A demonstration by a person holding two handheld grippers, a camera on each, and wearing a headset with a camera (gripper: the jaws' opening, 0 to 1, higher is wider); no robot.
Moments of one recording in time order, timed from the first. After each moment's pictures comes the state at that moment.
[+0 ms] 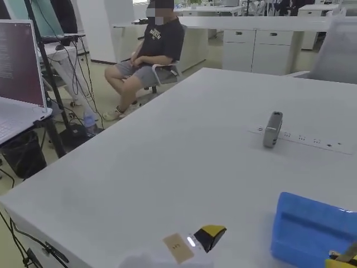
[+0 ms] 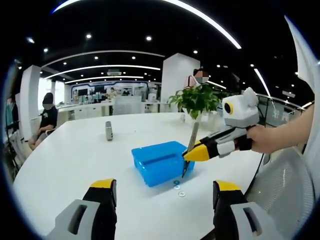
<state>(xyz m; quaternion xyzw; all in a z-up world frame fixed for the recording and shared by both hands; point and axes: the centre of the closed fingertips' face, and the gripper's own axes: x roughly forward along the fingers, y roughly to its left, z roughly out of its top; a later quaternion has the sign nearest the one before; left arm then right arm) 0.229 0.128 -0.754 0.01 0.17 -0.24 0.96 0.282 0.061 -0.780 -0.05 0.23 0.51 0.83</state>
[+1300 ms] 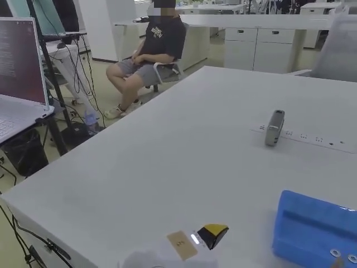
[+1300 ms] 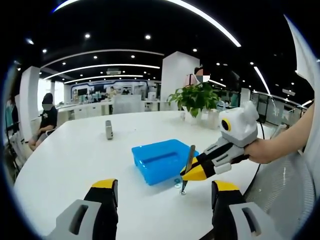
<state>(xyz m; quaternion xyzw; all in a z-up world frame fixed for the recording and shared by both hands) 0.228 0.128 -0.757 0.02 0.17 -0.24 0.95 0.273 0.065 -0.816 -0.11 0.23 0.53 0.81</state>
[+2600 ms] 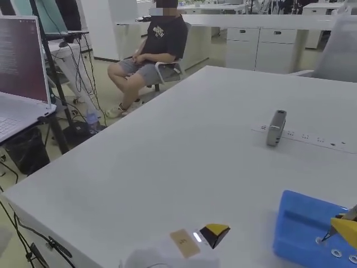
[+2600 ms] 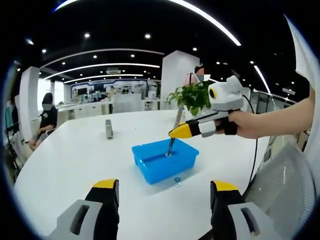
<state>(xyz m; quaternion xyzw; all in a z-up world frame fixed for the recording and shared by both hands) 0.228 0.129 -0.759 0.02 0.18 -0.24 0.95 0.345 0.062 -0.752 -0.06 0.18 0.51 0.84</state>
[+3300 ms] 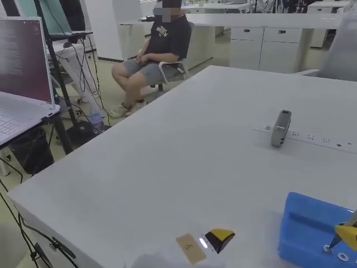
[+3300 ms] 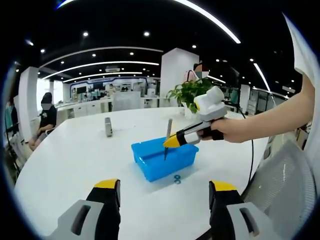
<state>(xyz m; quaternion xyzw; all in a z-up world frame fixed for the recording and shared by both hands) 0.227 0.128 -0.762 0.03 0.19 -0.24 0.95 0.381 0.055 -0.810 -0.06 0.24 0.47 0.84</state>
